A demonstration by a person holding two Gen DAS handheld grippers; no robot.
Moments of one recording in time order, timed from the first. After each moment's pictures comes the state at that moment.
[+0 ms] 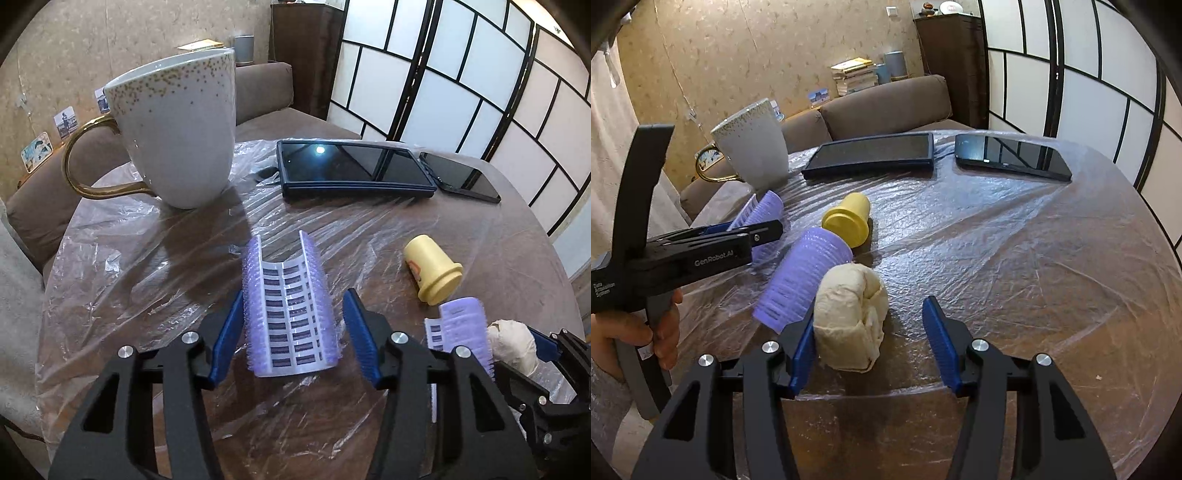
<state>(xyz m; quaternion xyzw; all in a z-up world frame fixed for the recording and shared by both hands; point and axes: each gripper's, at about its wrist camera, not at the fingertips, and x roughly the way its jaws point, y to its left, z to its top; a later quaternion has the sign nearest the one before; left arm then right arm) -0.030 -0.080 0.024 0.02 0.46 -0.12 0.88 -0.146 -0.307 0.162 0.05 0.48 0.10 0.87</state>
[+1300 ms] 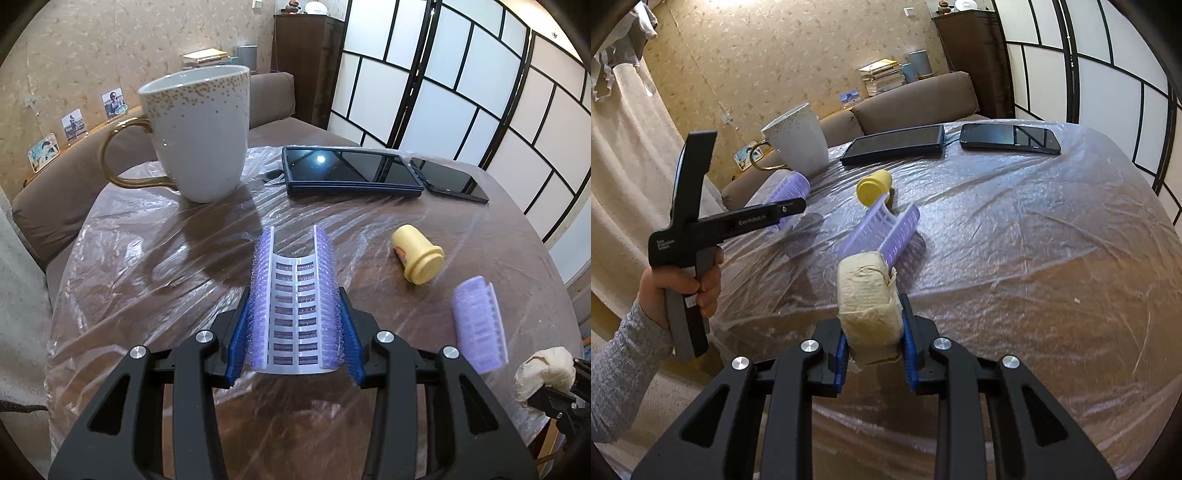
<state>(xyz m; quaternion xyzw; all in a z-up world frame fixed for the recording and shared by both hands) -0.066 -0.065 0.039 0.01 0.44 -0.12 0.89 -0.216 -0.348 0.191 0.09 0.47 0.18 0.86</state>
